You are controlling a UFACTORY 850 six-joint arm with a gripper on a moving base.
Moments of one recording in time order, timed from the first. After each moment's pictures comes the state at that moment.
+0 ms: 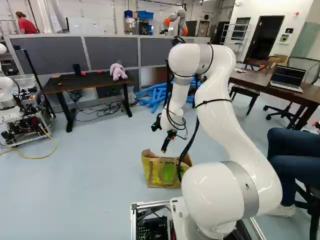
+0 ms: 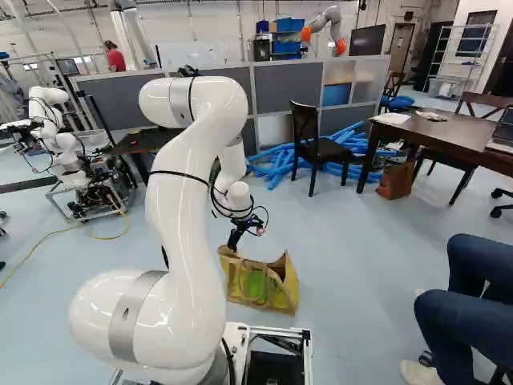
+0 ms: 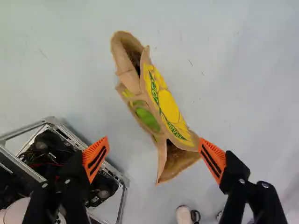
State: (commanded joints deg) arm -0.5 -51.9 -56.3 -36.1 3.4 -16.9
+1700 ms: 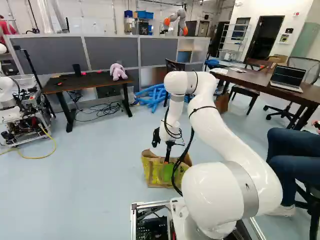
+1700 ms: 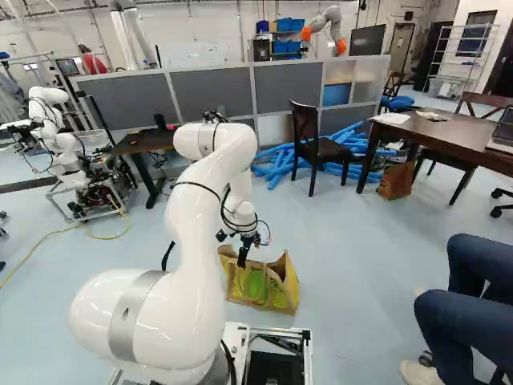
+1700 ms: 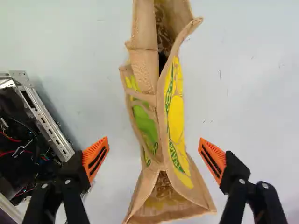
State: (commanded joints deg) arm -1.0 -71.0 -70.5 -36.1 3.8 -35.5
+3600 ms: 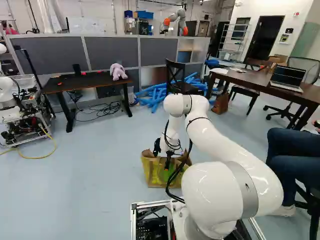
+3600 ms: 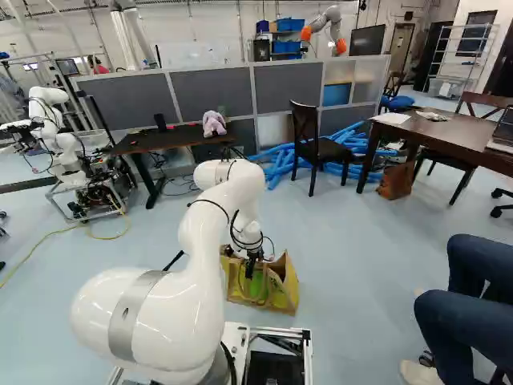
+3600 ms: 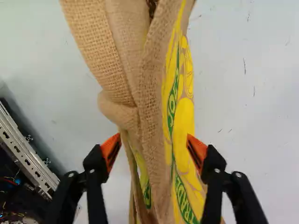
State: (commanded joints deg) arm -2.5 -89.3 -87.8 -36.1 3.8 -35.5
